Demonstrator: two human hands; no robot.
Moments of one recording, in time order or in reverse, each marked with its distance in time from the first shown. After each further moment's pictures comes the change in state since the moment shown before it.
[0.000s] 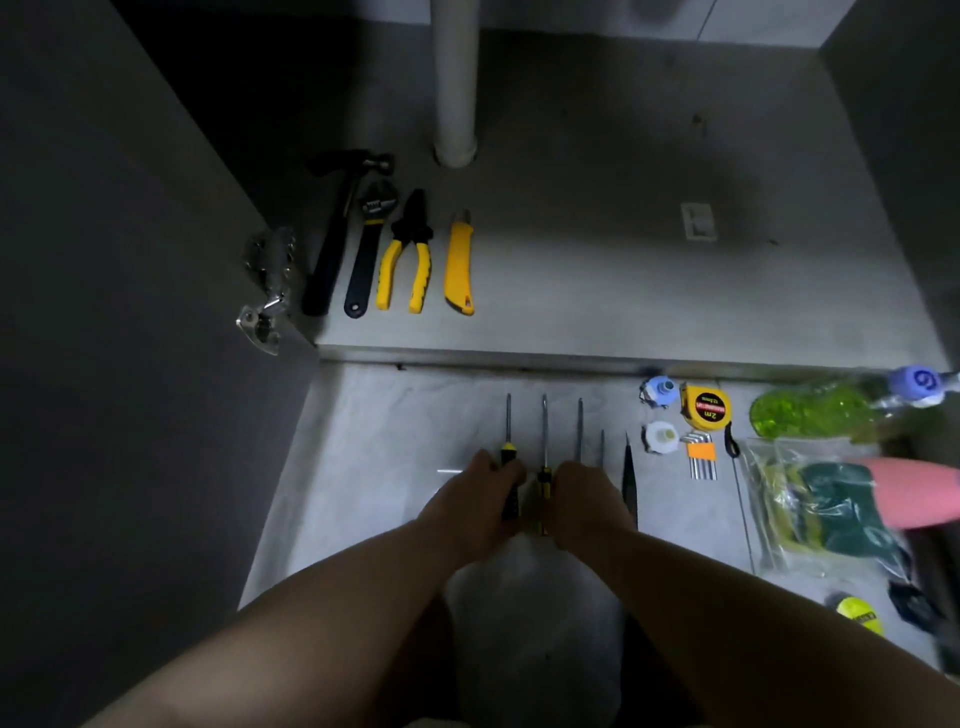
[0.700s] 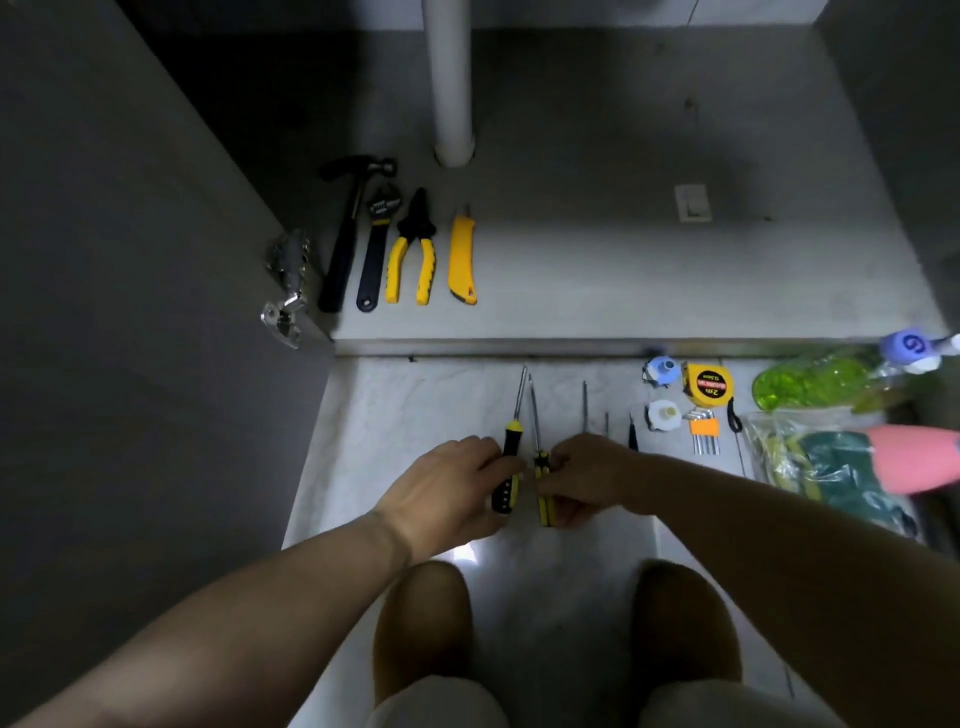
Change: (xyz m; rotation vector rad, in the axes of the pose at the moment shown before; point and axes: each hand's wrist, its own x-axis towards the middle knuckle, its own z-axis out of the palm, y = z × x) left_hand -0.056 -0.004 -0.048 0.313 0.175 0.329; right_hand -0.007 -0.001 -0.044 0.474 -0.457 0.018
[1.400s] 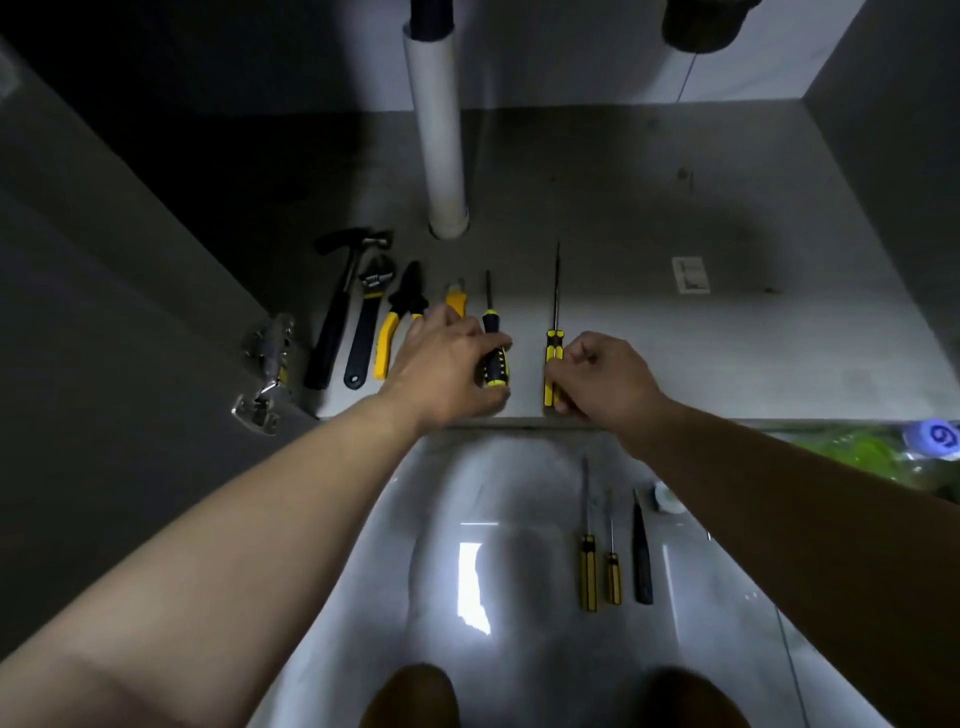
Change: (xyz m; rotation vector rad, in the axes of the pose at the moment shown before) left_hand 0.147 -0.077 -0.106 0.164 0.238 -0.259; right_hand 0.011 -0.098 -0.096 0.307 0.586 -0.391
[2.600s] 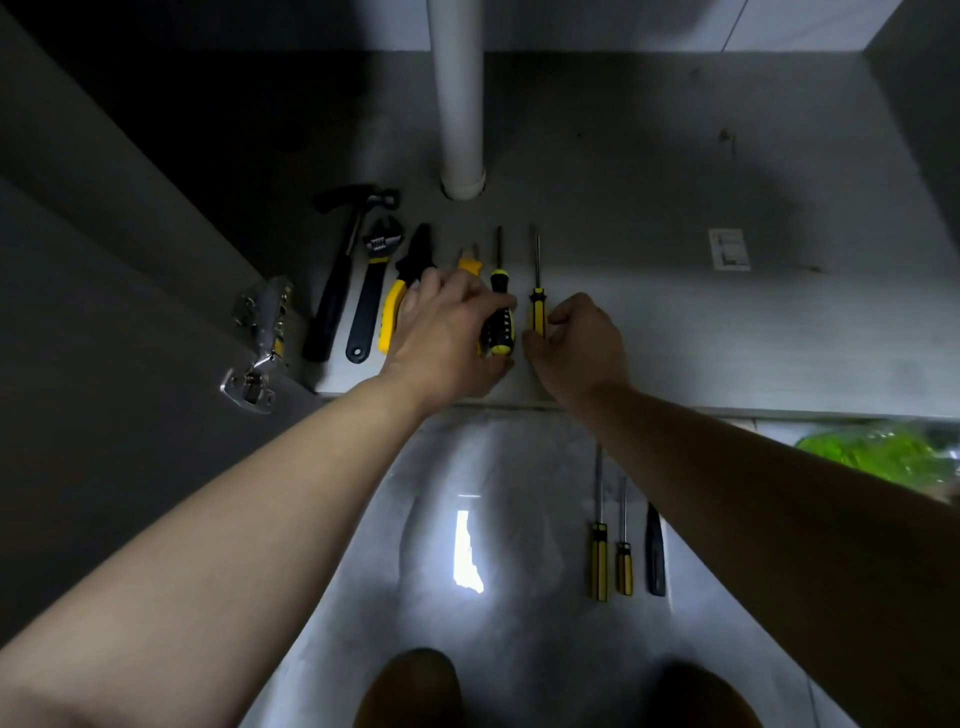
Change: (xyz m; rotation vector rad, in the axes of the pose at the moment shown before) left_hand 0.001 -0.010 0.011 -0.069 0.109 -0.128; right_hand 0.041 0.012 0.053 -0.346 0.193 -0.198
